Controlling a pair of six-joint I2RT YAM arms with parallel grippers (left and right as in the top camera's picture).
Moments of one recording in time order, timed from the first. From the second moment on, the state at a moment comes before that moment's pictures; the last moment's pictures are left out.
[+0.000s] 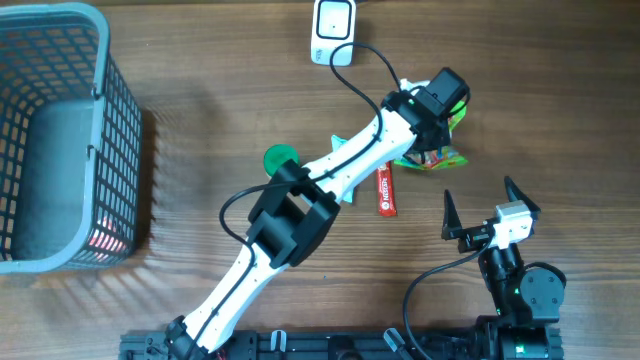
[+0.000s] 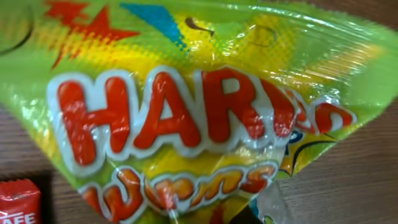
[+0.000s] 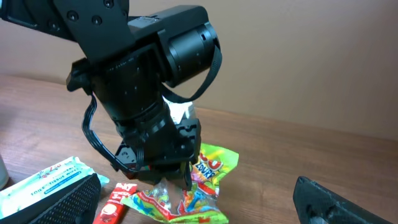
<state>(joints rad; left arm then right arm) -0.84 2.51 2.22 -0.83 0.03 -0.90 -0.02 0.02 0.01 0.01 -0.20 -0.11</state>
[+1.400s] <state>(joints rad) 0.36 1.63 2.19 -1.67 -0.26 -0.96 -0.02 0.02 0.01 0.01 -0.20 -0.11</state>
